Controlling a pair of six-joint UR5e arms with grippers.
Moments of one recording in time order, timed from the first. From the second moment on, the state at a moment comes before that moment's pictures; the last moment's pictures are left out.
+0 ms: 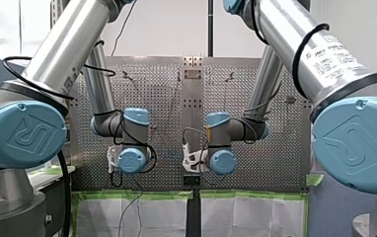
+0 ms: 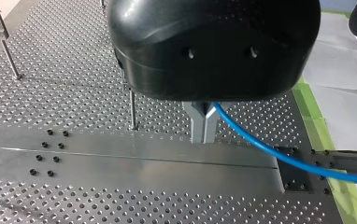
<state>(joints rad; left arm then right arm) -0.54 -2.04 -2.38 -1.92 -2.14 -1.62 2.38 -0.92 2.01 -0.96 1.83 1.47</state>
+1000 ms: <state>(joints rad) -0.52 -1.81 -2.33 -2.15 -2.36 -1.67 2.40 -1.11 1.83 -0.74 1.68 1.57</state>
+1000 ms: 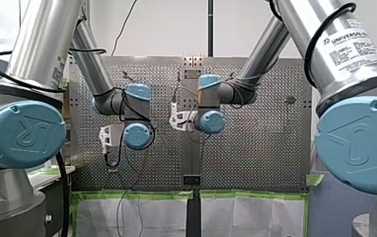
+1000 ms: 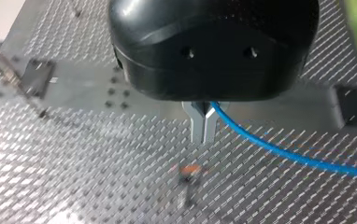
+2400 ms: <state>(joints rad) -0.25 -1.42 -2.21 -2.49 -2.21 -1.69 2.46 -1.12 1.54 -0.47 1.57 1.66</state>
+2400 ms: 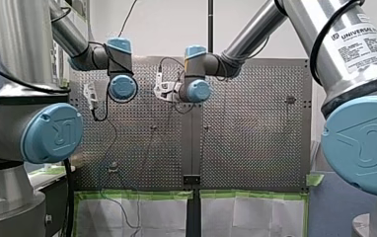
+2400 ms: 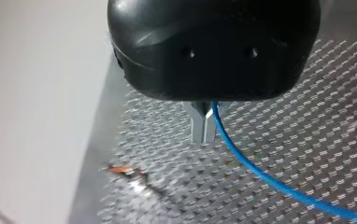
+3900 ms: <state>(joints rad) -0.10 -1.53 -2.04 -2.43 -2.05 -1.69 2.46 -0.99 1.15 -0.30 1.52 1.67</state>
